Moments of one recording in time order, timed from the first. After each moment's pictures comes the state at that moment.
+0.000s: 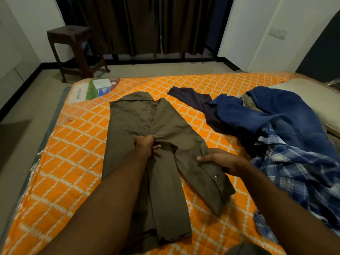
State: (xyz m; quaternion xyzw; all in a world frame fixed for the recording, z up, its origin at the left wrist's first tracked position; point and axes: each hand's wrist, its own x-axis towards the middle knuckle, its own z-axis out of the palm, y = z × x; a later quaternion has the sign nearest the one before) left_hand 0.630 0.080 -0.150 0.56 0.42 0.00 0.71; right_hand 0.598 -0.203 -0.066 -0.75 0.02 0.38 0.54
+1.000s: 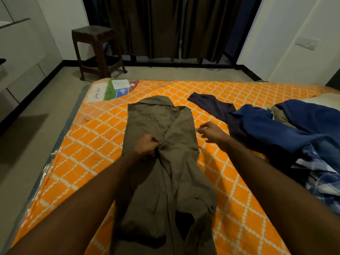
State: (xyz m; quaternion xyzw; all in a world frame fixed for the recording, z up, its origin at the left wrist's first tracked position) left_hand 0.616 0.171 -0.130 0.88 0.18 -0.08 0.44; right_hand 0.716 -0.069 -0.064 -0.86 -0.04 0.21 0.46
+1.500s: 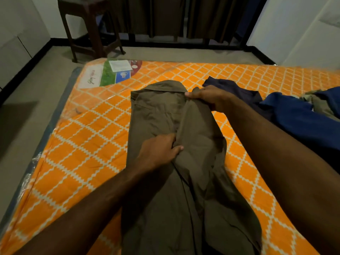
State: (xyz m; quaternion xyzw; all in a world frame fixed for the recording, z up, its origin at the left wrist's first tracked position) left_hand 0.625 0.180 -0.142 0.98 0.05 -0.03 0.20; right_hand 0.833 0.053 -0.075 -0.85 -0.06 0.26 0.46
